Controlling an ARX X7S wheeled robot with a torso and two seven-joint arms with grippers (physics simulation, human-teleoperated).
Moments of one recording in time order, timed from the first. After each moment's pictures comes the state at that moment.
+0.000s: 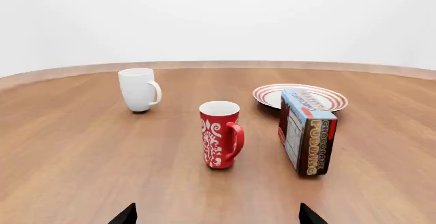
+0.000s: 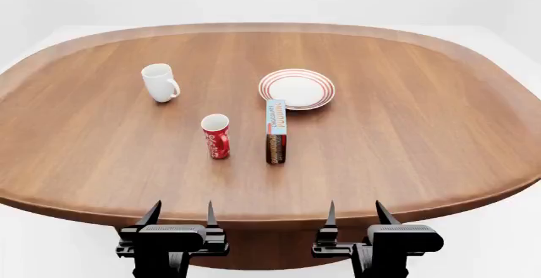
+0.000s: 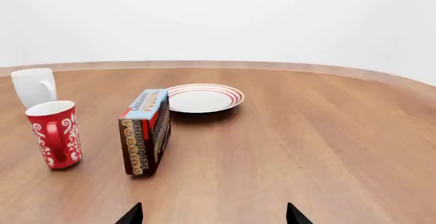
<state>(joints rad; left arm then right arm) 0.00 0.00 0.00 0.00 0.00 0.00 0.00 0.00 0.00 0.00 0.00 0.00 0.00 0.00</state>
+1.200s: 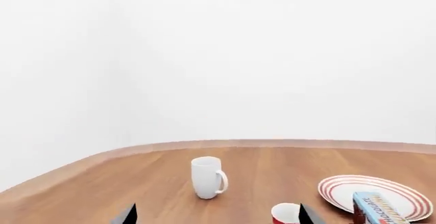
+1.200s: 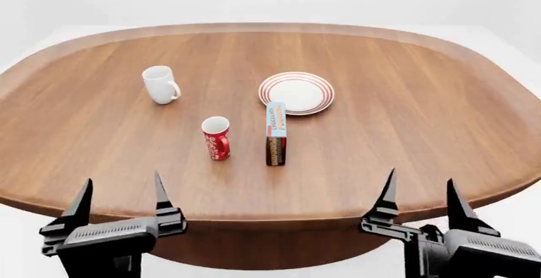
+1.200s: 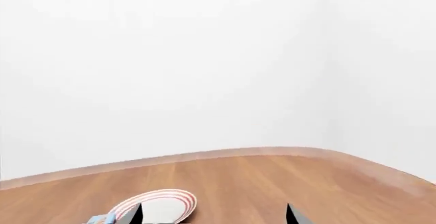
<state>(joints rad) 0.07 -0.12 -0.01 0.30 -0.03 0.05 -0.22 -0.08 0.11 0.04 -0.26 0.15 -0.15 0.18</state>
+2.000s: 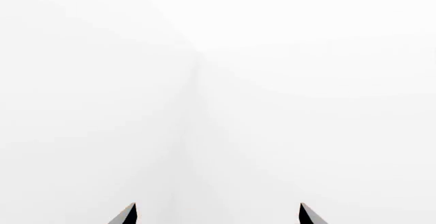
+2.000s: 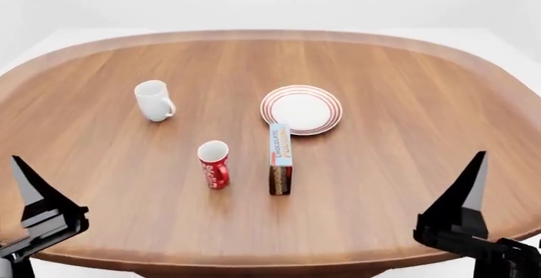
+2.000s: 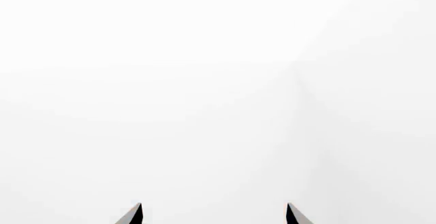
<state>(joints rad) 0.21 -0.17 -0.23 0.59 -0.15 0.22 -0.37 -0.21 0.17 0.11 -0.57 0.19 -0.36 0.24</state>
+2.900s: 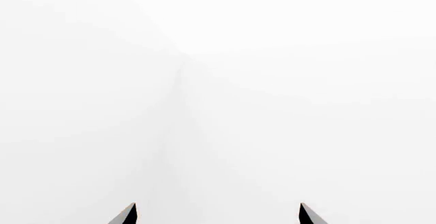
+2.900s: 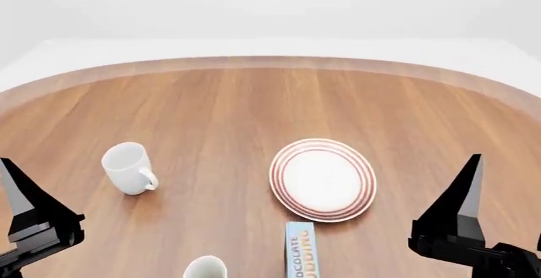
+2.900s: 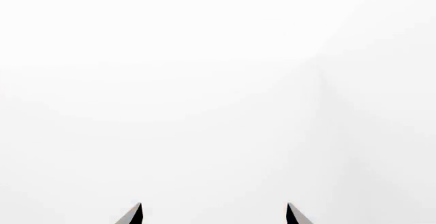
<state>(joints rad) 0.27 -0.20 -0.20 0.68 -0.16 0.25 -0.40 -0.24 0.20 0.07 -0.60 0.18 -0.38 0.26</state>
